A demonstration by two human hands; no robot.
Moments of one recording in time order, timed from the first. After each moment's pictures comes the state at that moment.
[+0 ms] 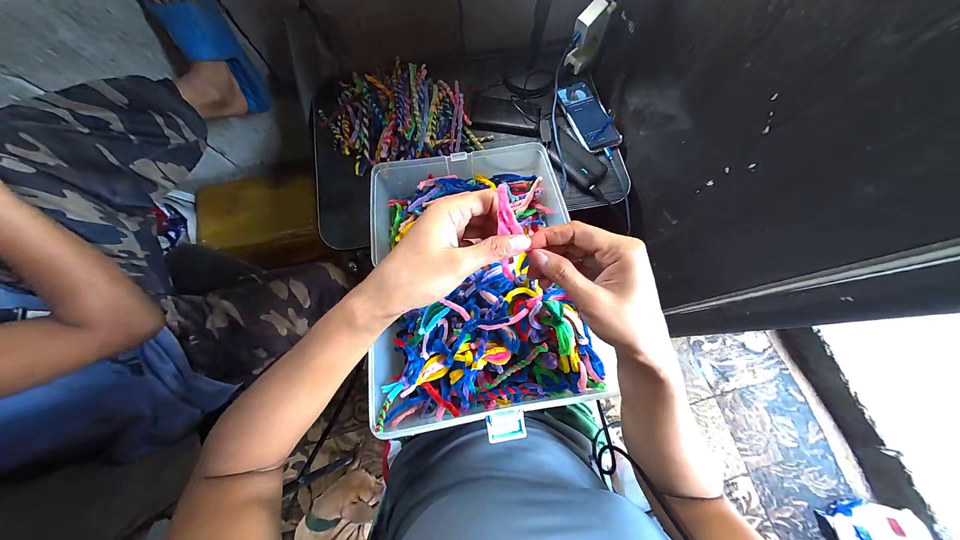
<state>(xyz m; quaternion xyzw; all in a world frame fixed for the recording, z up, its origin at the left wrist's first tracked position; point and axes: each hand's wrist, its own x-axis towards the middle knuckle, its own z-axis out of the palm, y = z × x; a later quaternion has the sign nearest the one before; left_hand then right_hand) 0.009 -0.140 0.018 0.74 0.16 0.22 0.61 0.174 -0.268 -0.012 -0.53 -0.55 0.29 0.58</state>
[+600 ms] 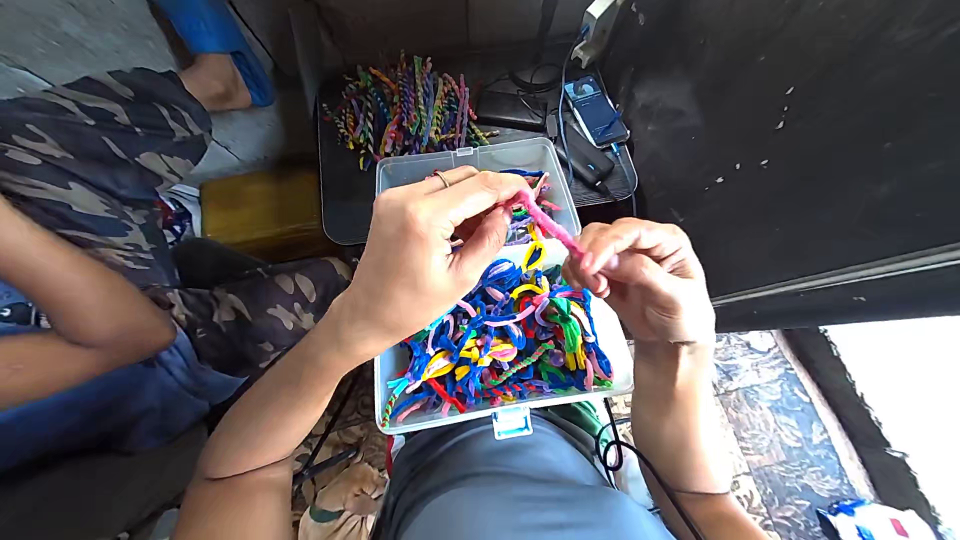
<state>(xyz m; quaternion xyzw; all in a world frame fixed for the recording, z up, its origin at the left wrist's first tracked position) -0.003 -0.154 0.041 0.88 0.15 0.37 0.26 0.199 -0.267 -0.015 -0.27 -0.55 0.45 0.65</state>
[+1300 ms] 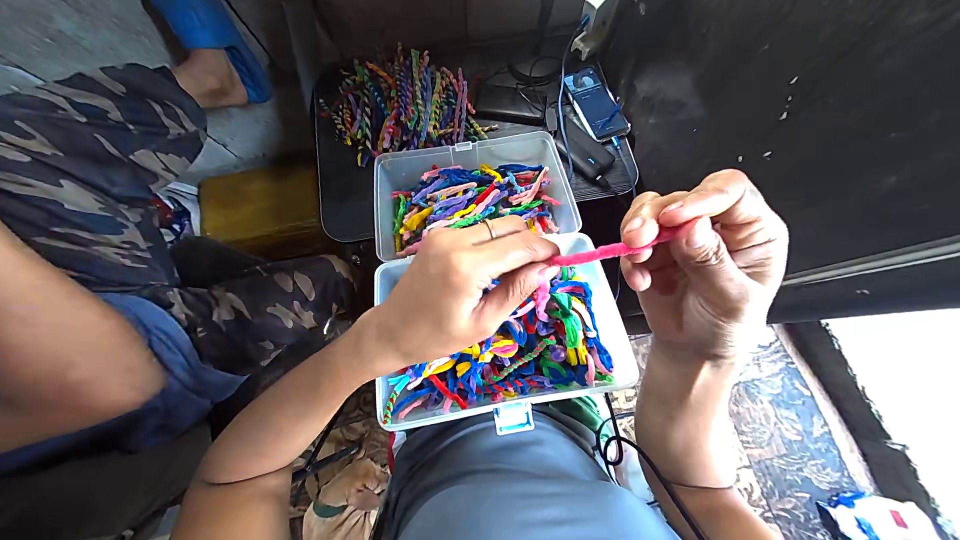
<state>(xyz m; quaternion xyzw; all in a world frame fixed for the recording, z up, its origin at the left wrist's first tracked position) 0.000 -0.168 0.026 0.89 0.03 0.32 0.31 0.192 -0.277 0.009 -0.27 -0.51 0.33 0.75</state>
